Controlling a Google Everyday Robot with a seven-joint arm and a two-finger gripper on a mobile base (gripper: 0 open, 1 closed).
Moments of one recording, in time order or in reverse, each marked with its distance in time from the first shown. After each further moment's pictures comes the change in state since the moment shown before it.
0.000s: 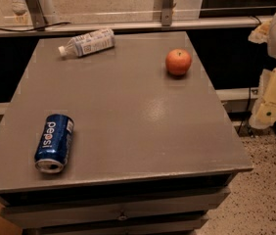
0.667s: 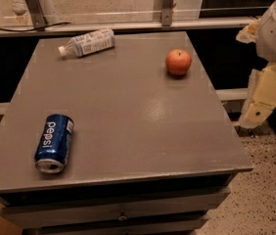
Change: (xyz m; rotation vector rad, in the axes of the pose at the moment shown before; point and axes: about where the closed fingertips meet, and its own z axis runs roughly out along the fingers) arm -0.019 0.003 0.005 -0.010 -0.049 -0.042
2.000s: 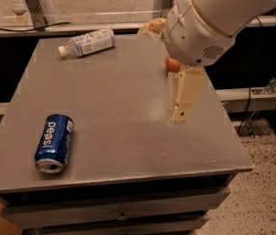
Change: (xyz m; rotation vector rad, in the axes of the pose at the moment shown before) arm -0.154 0.031 0.030 -0.060 -0.314 -0.464
